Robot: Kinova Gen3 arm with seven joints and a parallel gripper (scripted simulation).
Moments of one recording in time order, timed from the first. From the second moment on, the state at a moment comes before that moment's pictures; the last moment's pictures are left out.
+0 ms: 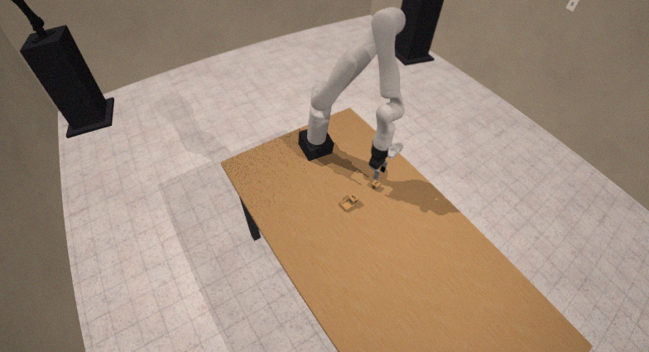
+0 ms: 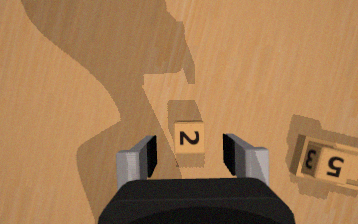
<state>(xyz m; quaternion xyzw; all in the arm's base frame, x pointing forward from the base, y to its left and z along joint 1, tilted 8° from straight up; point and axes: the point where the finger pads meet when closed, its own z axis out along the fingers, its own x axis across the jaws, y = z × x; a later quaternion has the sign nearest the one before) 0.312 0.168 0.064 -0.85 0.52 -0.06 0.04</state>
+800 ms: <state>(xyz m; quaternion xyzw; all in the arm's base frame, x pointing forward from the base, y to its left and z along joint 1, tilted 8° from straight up) 0.310 0.174 0.062 -0.91 0.42 -0.06 0.03</state>
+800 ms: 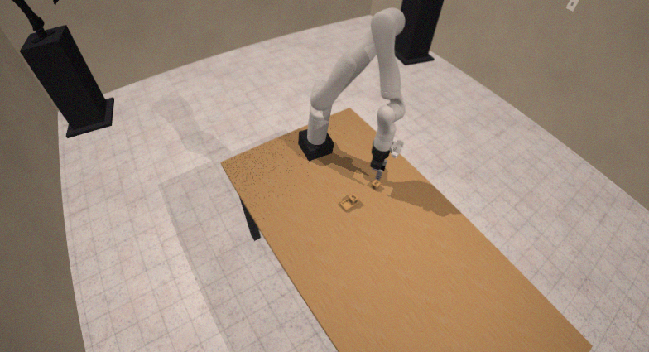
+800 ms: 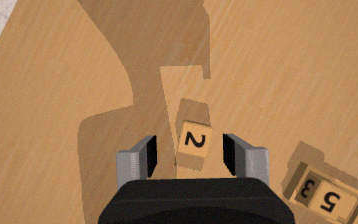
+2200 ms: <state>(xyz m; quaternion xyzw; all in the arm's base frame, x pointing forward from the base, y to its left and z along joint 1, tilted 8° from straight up) 0.310 0.169 0.064 -0.97 -0.22 -0.07 -0.01</state>
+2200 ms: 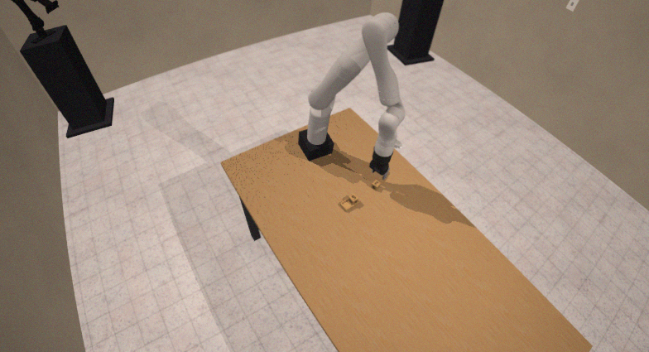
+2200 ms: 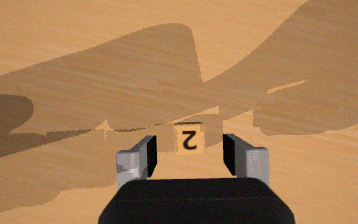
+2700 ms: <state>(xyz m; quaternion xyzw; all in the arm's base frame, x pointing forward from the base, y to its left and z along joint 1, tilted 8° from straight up) 0.310 0.168 0.064 -0.97 -0.22 -0.07 -0.01</state>
